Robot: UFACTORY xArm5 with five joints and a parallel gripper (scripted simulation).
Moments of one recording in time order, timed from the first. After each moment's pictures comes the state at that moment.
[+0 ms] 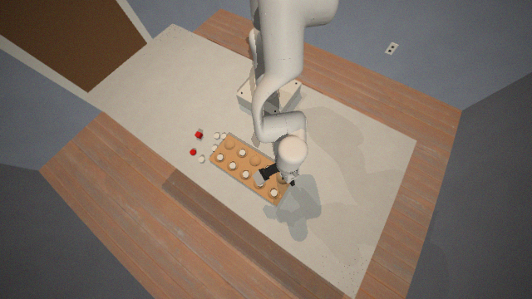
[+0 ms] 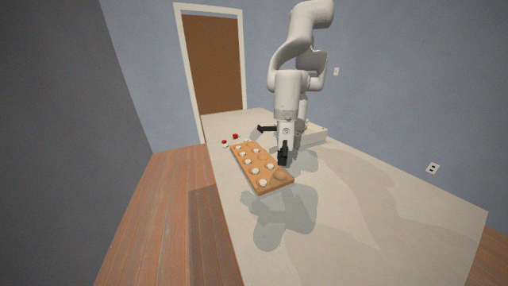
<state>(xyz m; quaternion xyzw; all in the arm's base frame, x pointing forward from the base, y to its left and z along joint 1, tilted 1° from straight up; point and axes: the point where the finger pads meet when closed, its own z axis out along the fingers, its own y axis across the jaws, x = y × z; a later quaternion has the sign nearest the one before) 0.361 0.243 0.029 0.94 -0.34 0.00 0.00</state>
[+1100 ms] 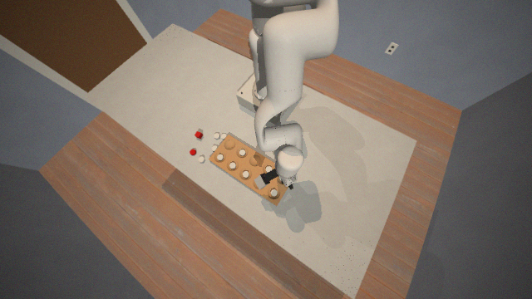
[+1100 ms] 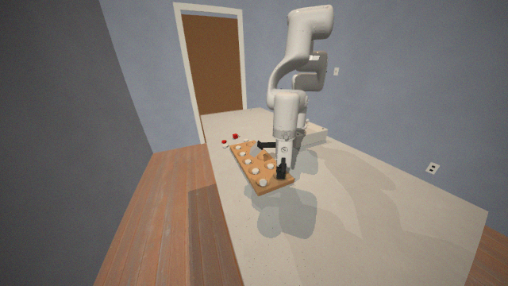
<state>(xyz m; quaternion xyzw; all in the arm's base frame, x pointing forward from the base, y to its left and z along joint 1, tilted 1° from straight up) 0.364 0.247 -0.032 0.94 -0.34 0.00 0.00</state>
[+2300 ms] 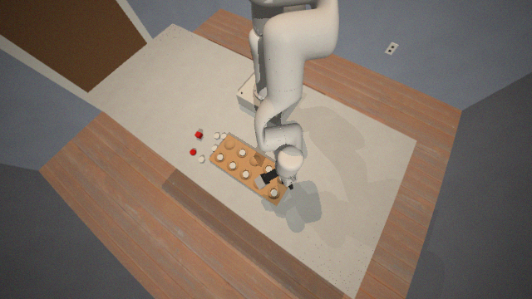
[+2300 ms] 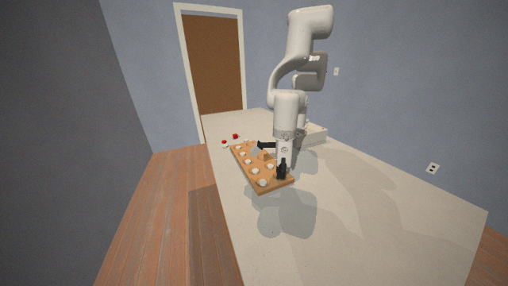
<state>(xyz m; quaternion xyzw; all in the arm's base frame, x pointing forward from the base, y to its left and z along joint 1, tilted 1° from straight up) 0.364 0.247 -0.032 0.94 -0.34 0.00 0.00</state>
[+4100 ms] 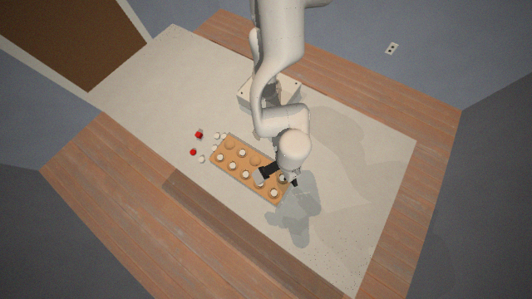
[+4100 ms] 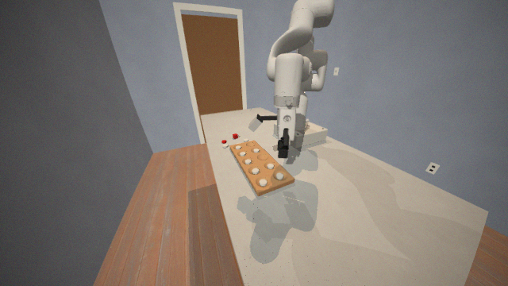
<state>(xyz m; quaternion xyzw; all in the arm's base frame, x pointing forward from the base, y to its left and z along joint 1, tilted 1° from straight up) 0.364 0.245 0.067 0.94 -0.34 0.00 0.00</state>
